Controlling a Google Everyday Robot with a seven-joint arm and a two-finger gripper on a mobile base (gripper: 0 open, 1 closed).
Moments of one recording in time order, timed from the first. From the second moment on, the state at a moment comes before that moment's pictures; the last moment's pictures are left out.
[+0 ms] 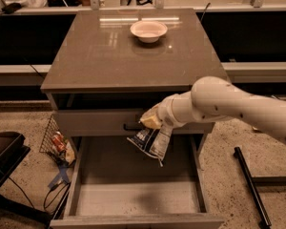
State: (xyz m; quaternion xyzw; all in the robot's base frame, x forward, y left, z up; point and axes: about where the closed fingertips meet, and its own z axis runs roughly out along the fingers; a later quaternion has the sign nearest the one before) arm 0.577 -0.018 0.710 -0.48 0.78 0.19 0.36
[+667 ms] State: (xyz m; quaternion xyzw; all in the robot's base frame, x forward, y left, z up) arm 0.567 -0.056 0.798 -0.46 0.81 0.09 0.35
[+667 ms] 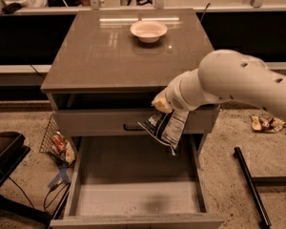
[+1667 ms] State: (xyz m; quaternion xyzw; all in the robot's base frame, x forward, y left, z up) arm 0.575 -0.066 0.821 -0.44 0.82 0.06 0.36
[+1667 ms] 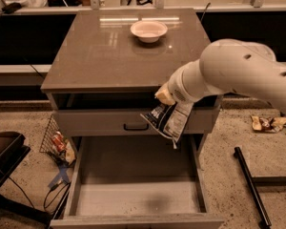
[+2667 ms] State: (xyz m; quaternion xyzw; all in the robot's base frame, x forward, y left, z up) arm 0.682 -0.146 0.916 -0.45 0.83 -0.08 0.32
